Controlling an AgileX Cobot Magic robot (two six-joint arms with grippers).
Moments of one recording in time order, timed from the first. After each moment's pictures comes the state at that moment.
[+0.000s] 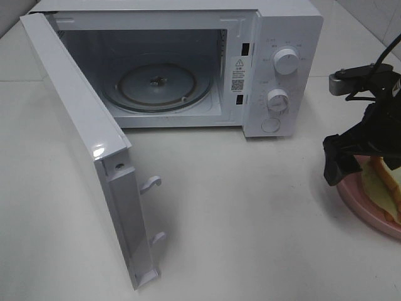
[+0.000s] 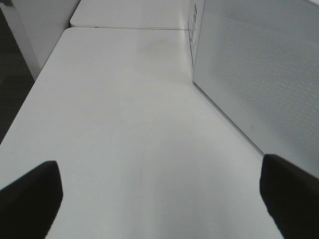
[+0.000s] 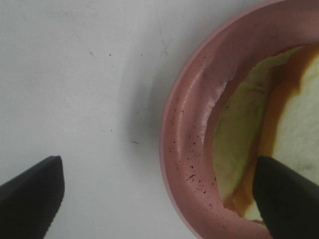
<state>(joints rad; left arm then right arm) 0.08 0.00 -0.50 -0.09 1.04 0.06 0.17 1.58 -0.88 -0.04 0.70 -0.03</state>
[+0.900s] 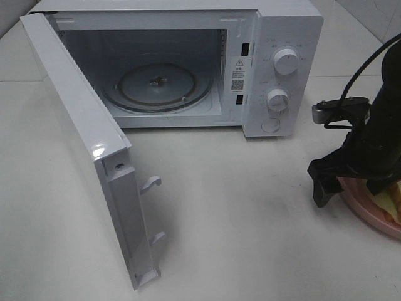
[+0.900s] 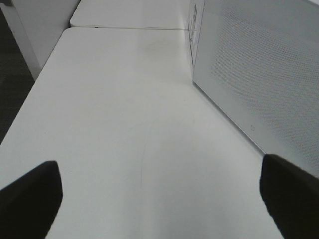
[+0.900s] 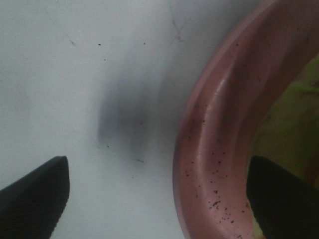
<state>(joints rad) 0.08 0.00 -0.50 -0.09 1.04 0.06 0.17 1.77 -0.89 -0.02 0.64 0.00</state>
